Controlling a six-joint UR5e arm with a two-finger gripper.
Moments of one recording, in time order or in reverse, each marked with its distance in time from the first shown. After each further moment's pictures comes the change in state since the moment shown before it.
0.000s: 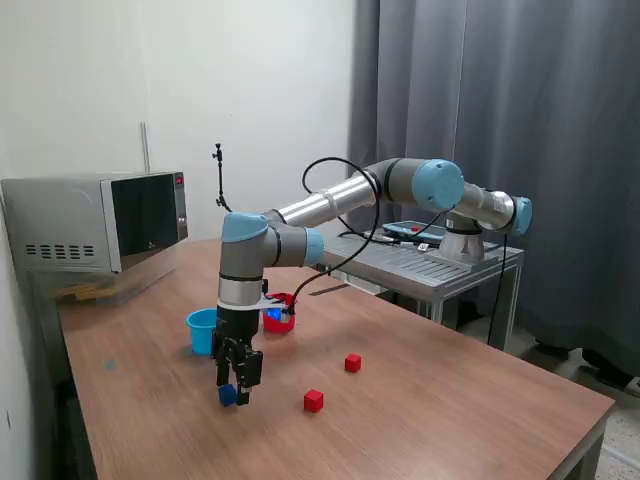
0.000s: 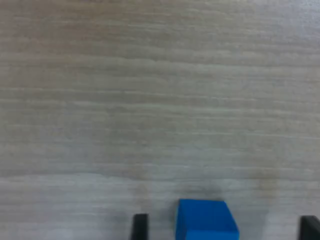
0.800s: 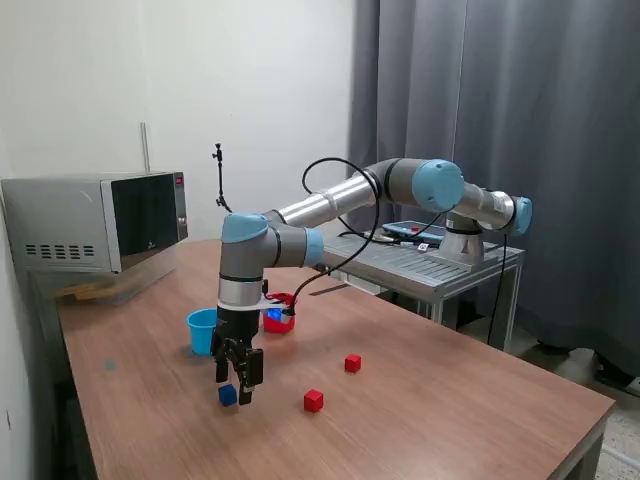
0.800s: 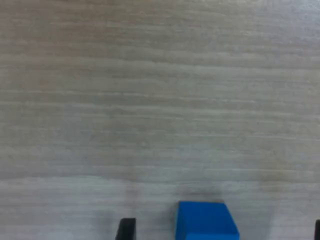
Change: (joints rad) arm 0.000 0.001 0.000 0.002 0.000 0.002
